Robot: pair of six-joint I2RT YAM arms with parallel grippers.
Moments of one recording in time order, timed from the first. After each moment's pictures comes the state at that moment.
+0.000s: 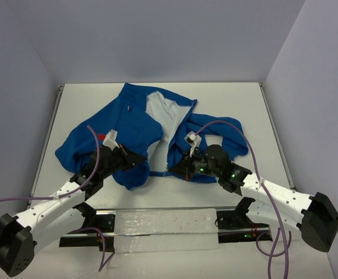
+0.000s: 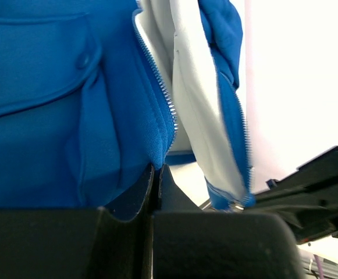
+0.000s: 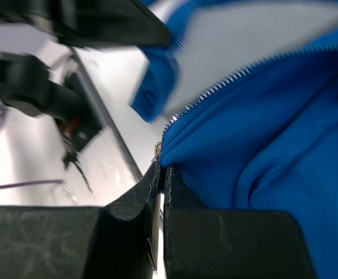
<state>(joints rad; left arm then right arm) -0.62 0.86 0.37 0.13 0.12 -1.03 0.82 0.93 0.47 0.16 -0.35 0.49</state>
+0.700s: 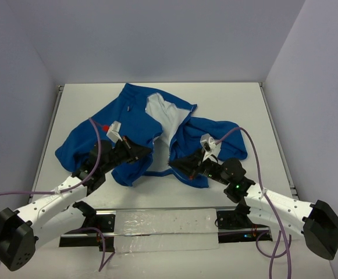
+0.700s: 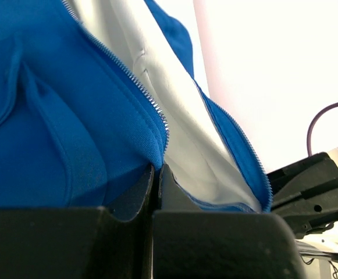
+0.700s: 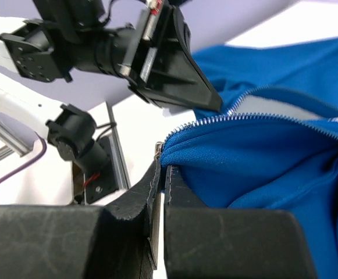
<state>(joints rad) -0.64 0.93 0.45 0.25 0.18 -1.01 0.82 0.82 0.24 0.75 -0.35 0.44</state>
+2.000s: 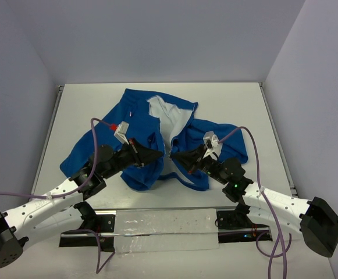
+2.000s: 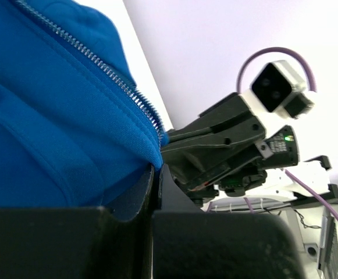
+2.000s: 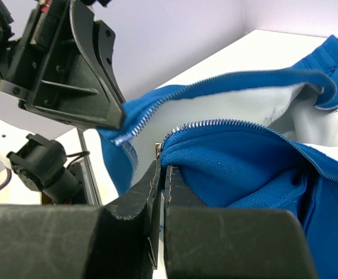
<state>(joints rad) -0.87 0.85 0.54 0.25 0.12 -1.02 0.82 0.86 0.24 0.82 -0.21 0.40</state>
